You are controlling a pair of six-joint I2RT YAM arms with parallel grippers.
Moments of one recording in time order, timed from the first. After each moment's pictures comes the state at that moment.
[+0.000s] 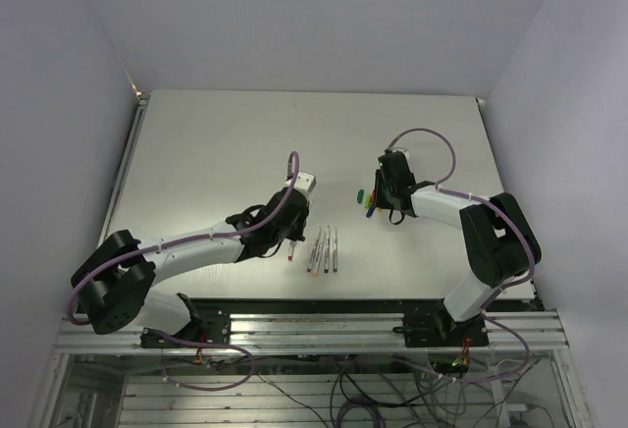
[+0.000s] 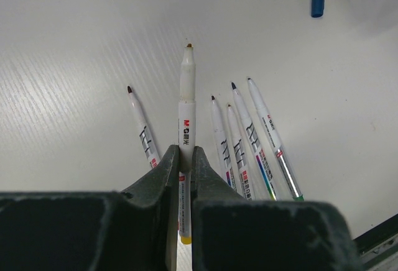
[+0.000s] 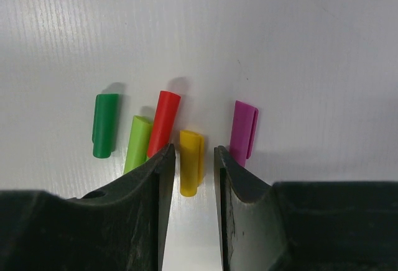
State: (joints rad) left arm -0.92 1.37 0.74 -0.04 -0.28 -0.42; right arm 0.39 1.67 0.84 -0.07 0.22 0.36
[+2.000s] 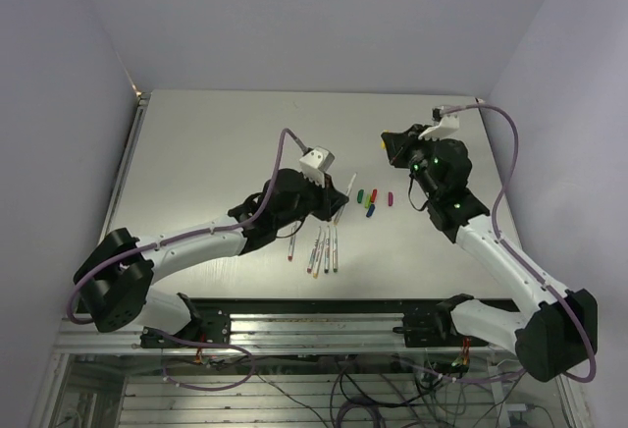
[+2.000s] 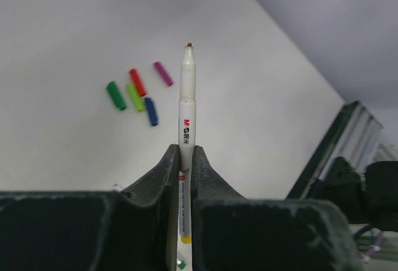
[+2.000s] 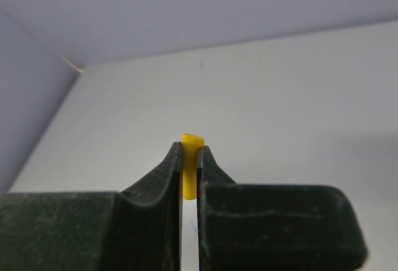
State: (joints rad) left arm -0.92 1.39 0.84 0.28 0.00 -0.42; right arm 0.40 1.12 0.83 0.18 0.10 0.39
